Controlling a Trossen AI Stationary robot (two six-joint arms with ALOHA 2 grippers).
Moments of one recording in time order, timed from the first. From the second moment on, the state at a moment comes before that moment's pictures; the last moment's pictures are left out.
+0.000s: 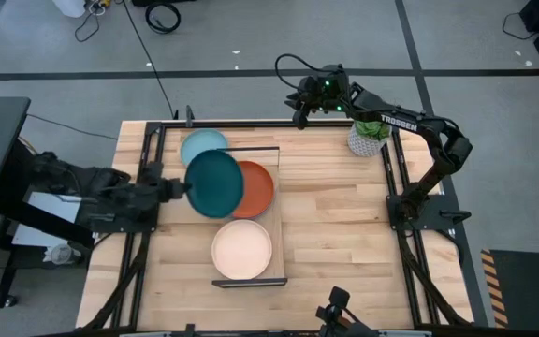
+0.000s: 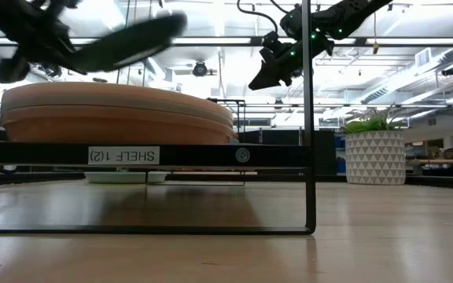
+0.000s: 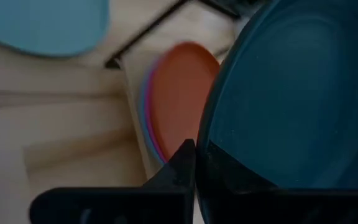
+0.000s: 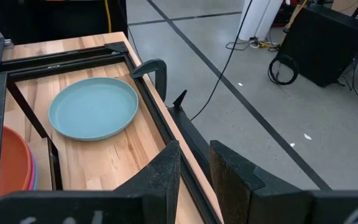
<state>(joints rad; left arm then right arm) -0.33 0.54 0.60 -0.79 -0.67 -1.57 -0.69 1.60 1.32 -0.14 -0.21 -0.18</state>
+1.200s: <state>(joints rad) 0.04 1.14 0.76 -0.60 -0.34 -1.32 -0.66 1.60 1.32 -0.14 -0.21 -0.18</state>
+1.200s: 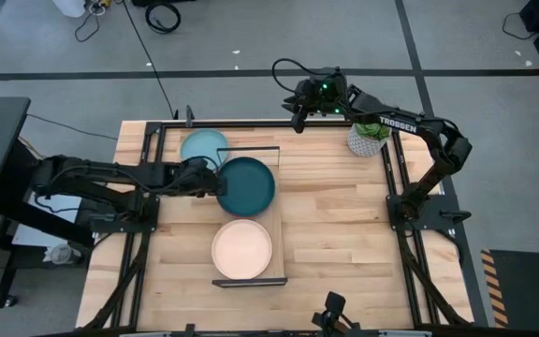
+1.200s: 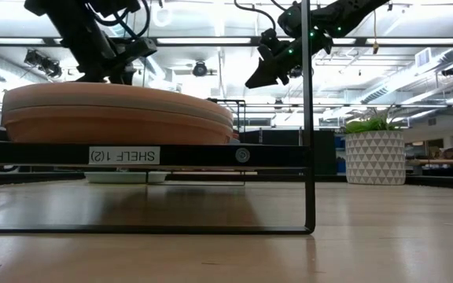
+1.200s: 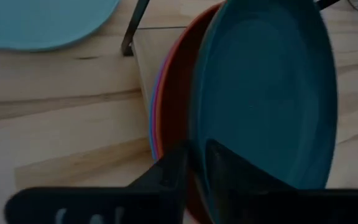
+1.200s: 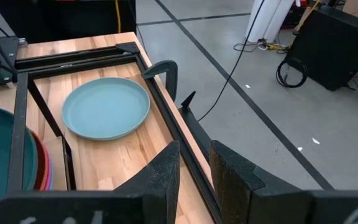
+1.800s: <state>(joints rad) 0.04 1.09 0.76 -0.77 -0.43 -1.24 -0.66 1.60 1.32 -0.14 -0.20 -0.19</state>
